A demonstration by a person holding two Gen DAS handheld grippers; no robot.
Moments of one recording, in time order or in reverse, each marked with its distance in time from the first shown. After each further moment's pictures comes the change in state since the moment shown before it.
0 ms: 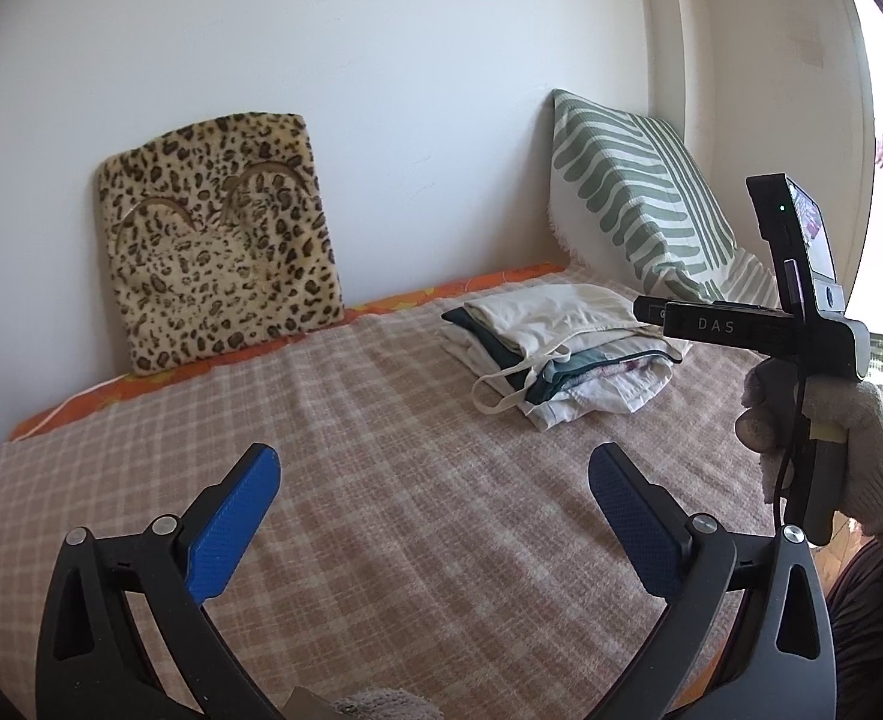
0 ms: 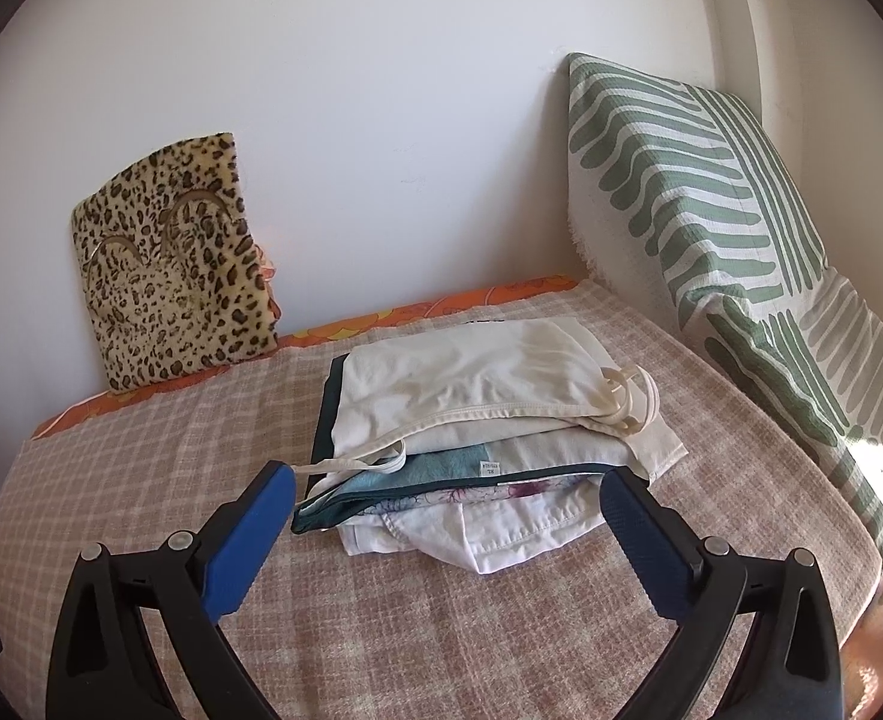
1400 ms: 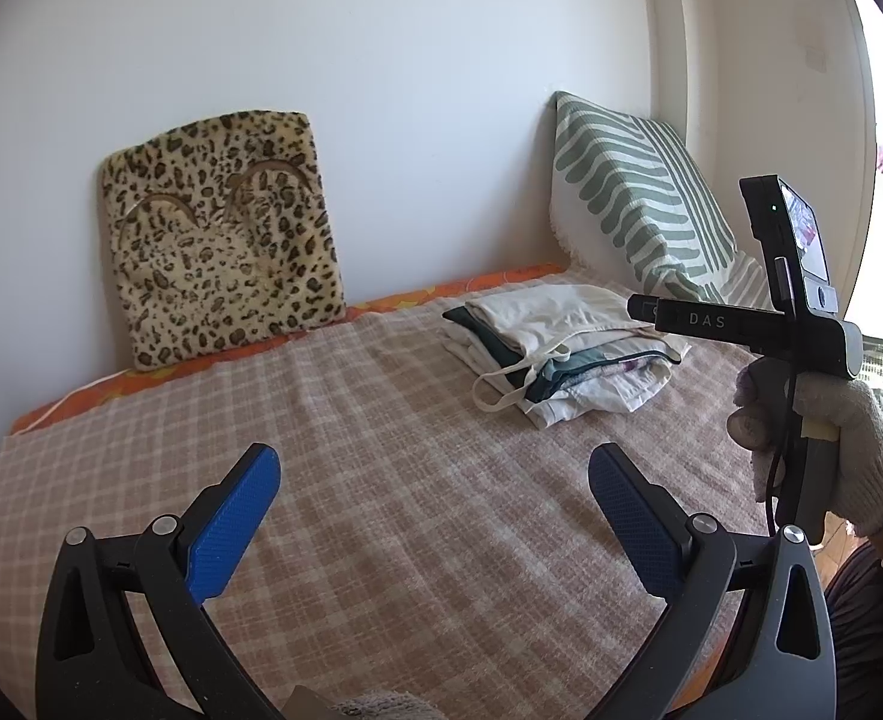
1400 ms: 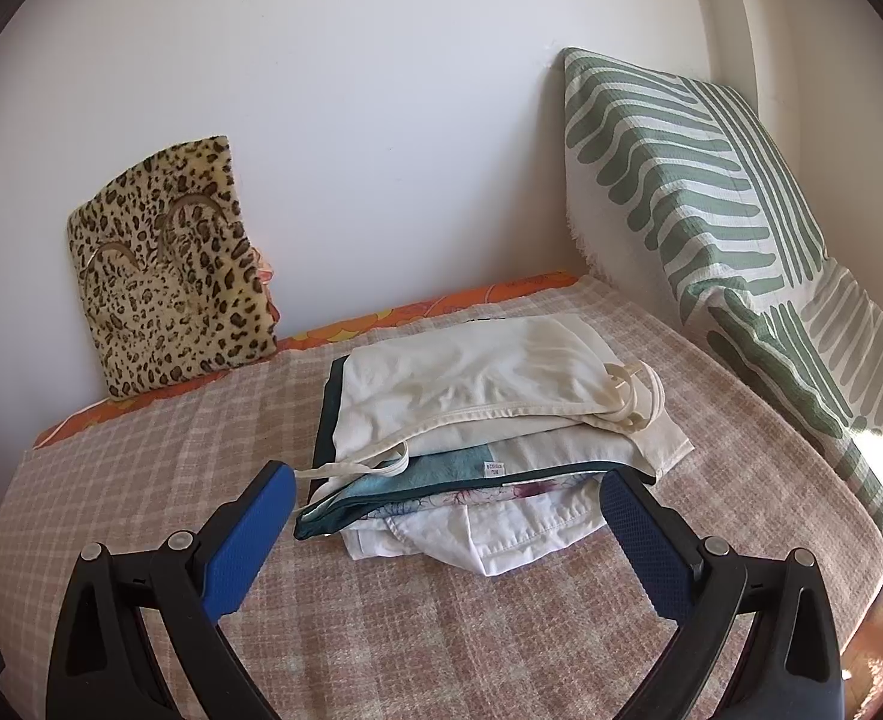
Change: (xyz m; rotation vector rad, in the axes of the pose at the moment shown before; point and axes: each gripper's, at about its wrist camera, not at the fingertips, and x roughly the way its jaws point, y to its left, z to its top) left arm -0.006 0.002 0.001 -0.009 0.004 -0.002; right arm 0.006 0.000 0.002 0.017 0.005 0.010
